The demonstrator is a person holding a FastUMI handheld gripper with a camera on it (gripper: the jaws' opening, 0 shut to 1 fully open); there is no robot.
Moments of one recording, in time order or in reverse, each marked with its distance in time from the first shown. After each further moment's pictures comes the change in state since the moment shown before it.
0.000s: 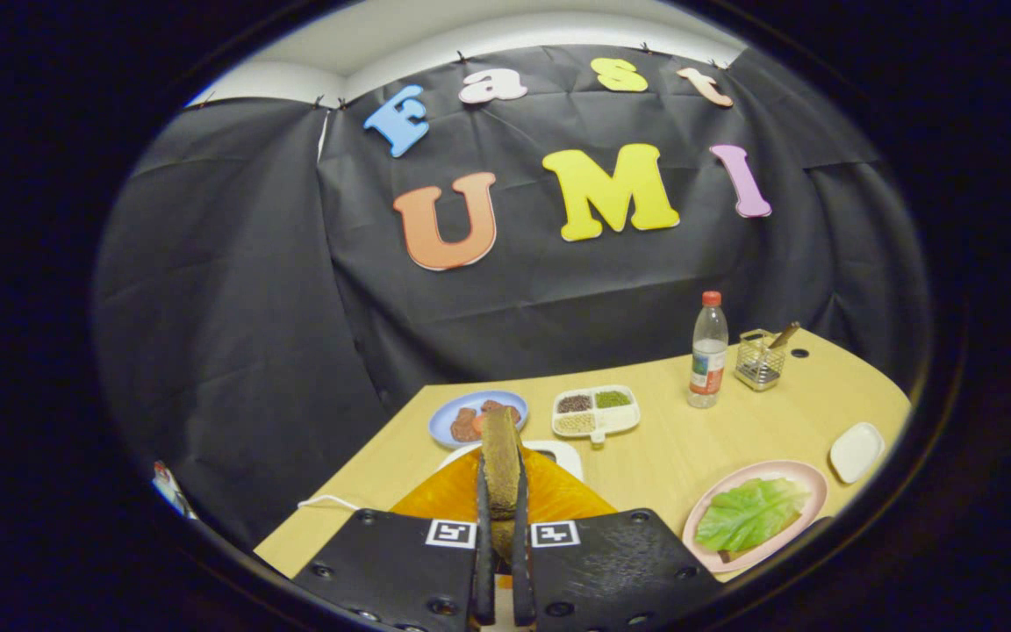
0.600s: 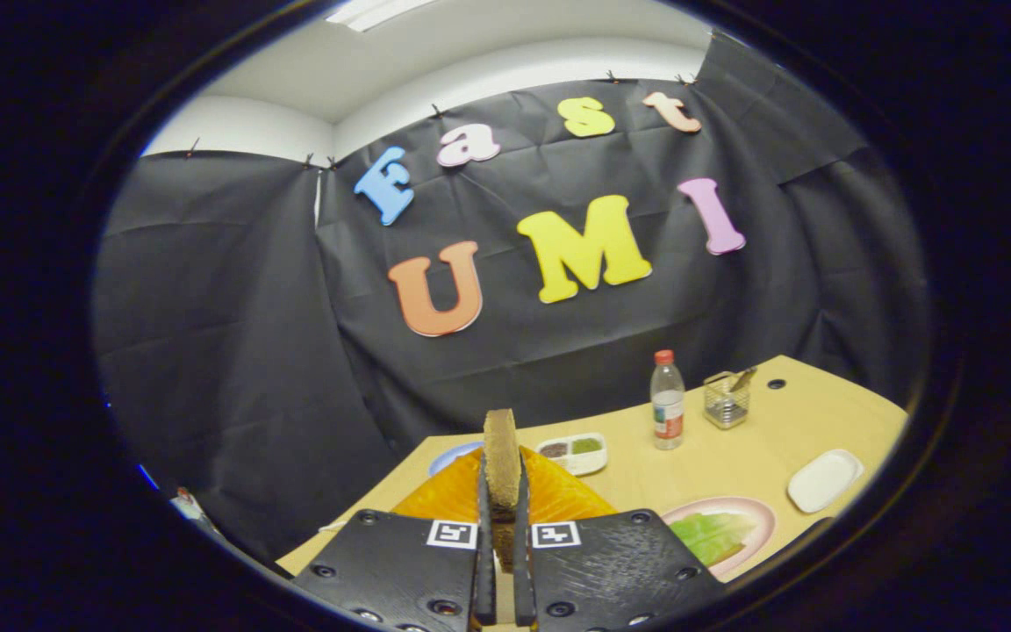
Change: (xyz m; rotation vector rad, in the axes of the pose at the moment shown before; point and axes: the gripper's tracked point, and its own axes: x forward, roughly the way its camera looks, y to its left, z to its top) arm -0.072 -0.104 0.049 0.061 -0.124 -0.039
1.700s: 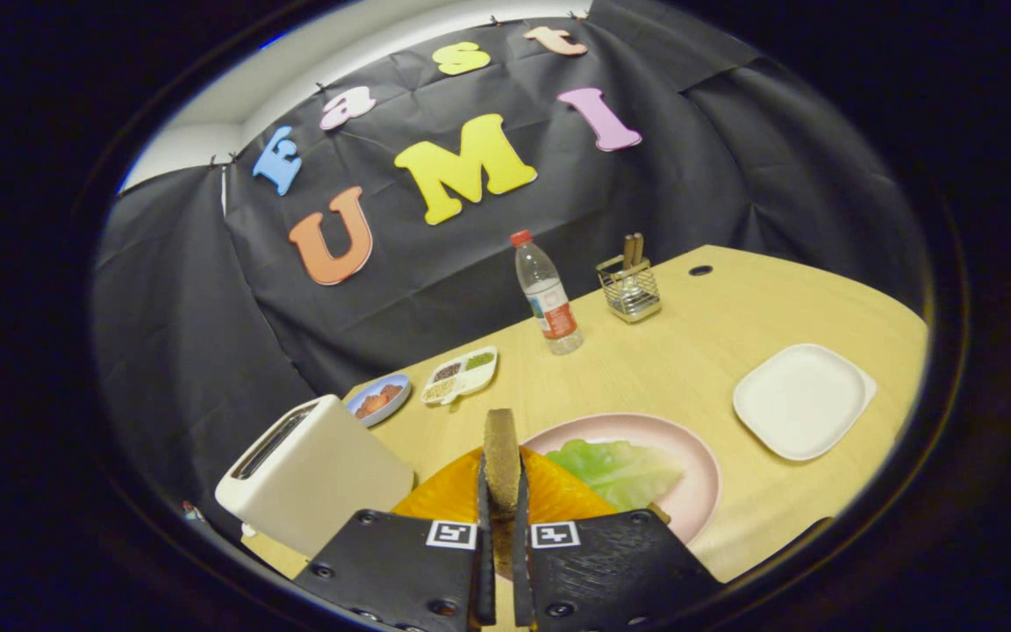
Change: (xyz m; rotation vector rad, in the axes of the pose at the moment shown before) arm 0.015 -0.164 -0.132 0.204 0.232 -0.105
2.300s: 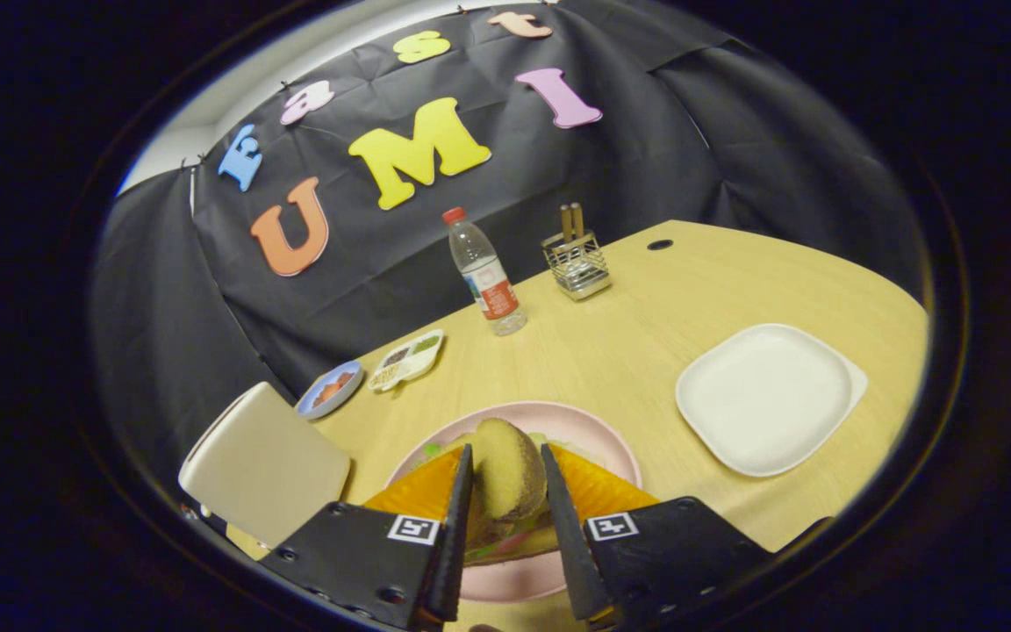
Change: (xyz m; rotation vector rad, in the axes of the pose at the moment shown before) arm 0.014 -0.072 -0.009 0.017 0.054 -0.073
